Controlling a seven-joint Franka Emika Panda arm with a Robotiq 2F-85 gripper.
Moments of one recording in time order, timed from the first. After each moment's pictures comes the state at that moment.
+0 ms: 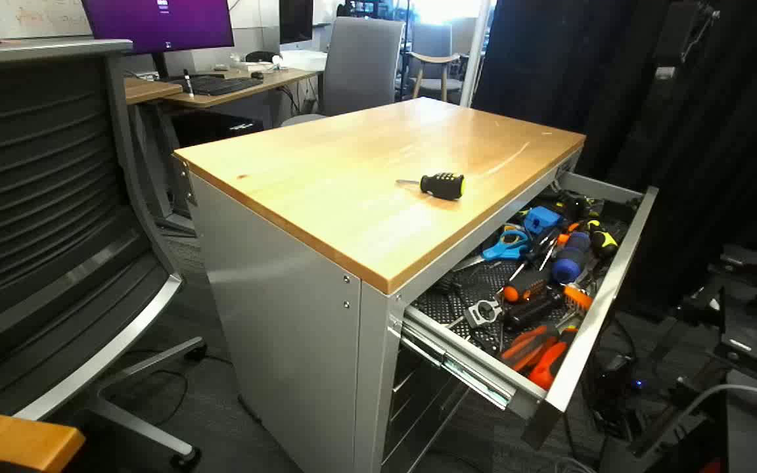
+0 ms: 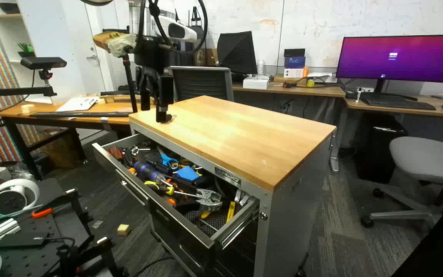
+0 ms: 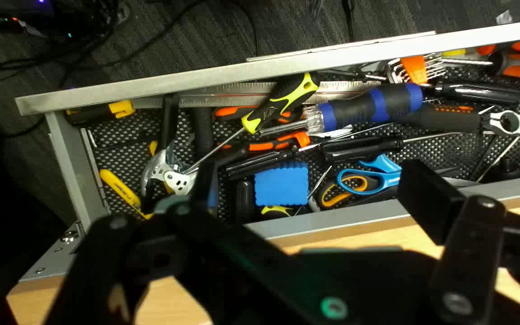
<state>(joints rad) -0.04 -0.30 -0.08 -2.50 -0.01 2.09 -0.02</state>
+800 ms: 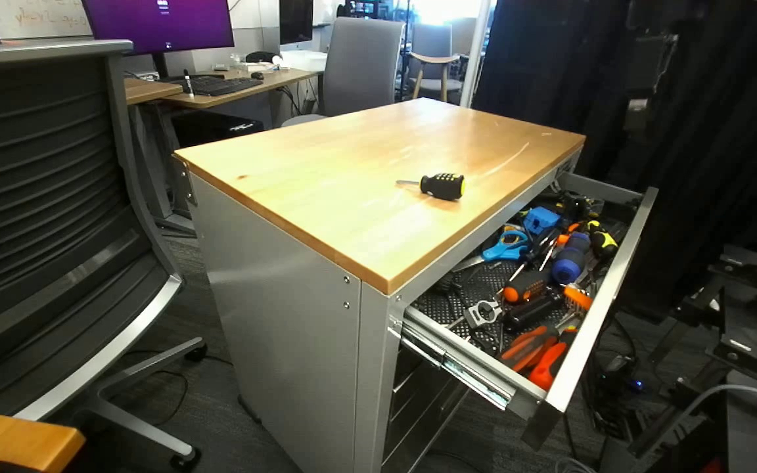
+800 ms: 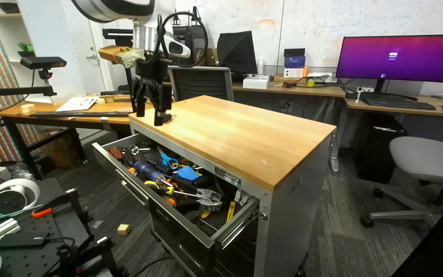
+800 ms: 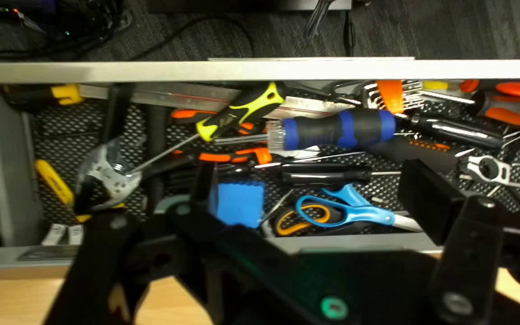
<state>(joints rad) 0.02 -0.15 0.01 -2.44 -0.01 2.08 -0.01</state>
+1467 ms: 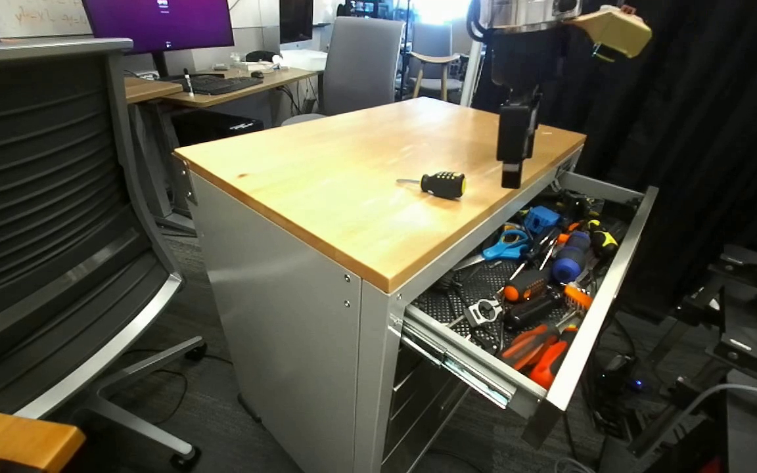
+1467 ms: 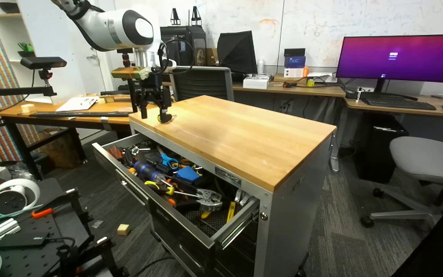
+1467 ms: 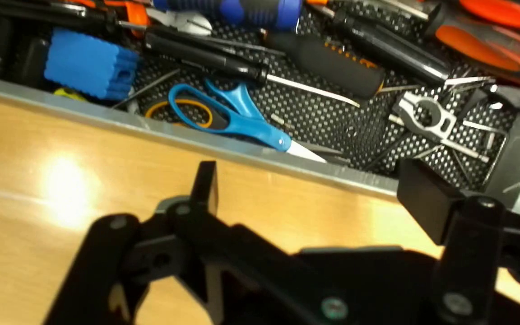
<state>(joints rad) 0.20 0.23 0.16 -2.12 -0.19 2.17 0.20</state>
